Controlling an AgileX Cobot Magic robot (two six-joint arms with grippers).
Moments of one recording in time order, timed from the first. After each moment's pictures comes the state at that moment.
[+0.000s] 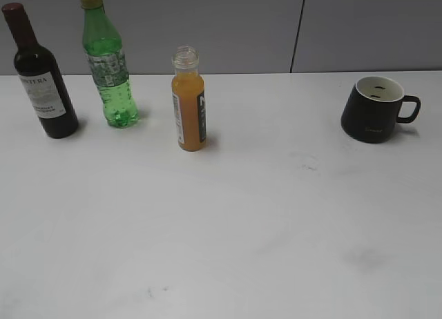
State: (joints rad) left arm -0.08 -0.01 -0.49 0.03 1.08 0.08; right arm -0.02 0.06 -0.43 0.08 0.70 -0.05
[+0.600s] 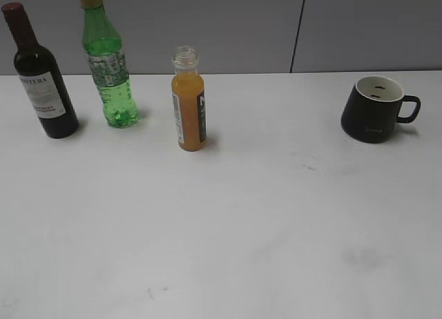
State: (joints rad) left arm -0.08 -0.01 -0.49 0.03 1.08 0.08; right arm -0.02 0.58 -0.17 0.06 -0.21 -0.04
